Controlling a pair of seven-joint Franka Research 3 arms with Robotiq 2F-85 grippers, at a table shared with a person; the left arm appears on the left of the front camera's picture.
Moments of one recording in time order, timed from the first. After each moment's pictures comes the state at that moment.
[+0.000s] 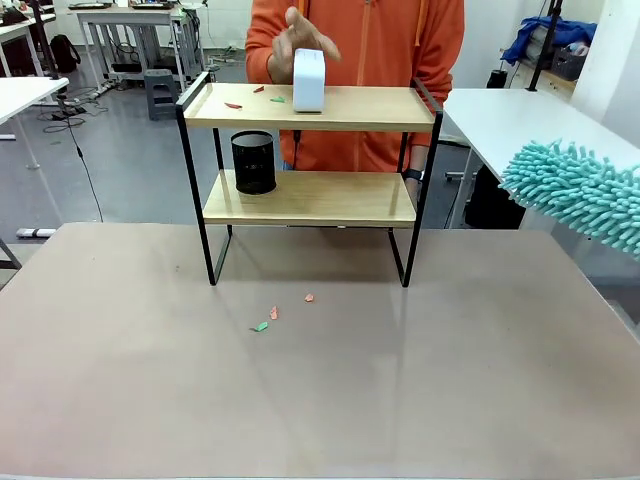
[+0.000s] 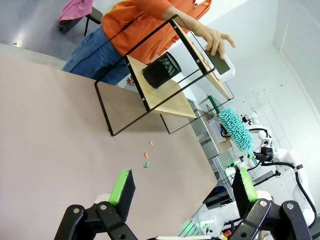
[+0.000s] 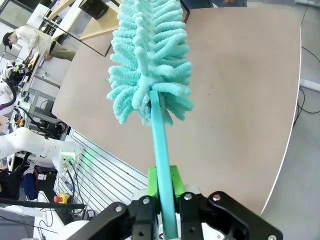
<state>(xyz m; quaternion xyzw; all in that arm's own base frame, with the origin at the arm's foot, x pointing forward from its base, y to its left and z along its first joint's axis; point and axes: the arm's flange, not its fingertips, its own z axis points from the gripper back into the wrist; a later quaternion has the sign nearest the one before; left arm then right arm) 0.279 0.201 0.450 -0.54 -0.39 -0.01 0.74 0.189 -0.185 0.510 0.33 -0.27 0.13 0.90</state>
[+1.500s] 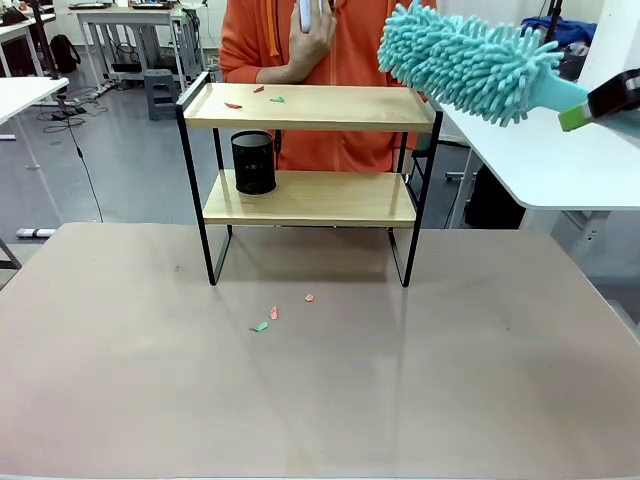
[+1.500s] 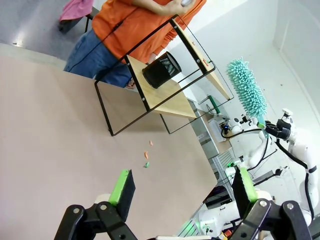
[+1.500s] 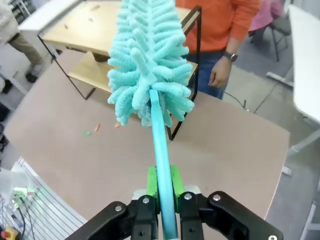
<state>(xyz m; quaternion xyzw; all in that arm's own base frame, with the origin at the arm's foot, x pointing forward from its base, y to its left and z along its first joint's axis) 0.280 0.201 0.450 -0.54 -0.39 -0.01 0.74 0.290 0.041 0.641 0.14 -0.38 0.23 0.88</state>
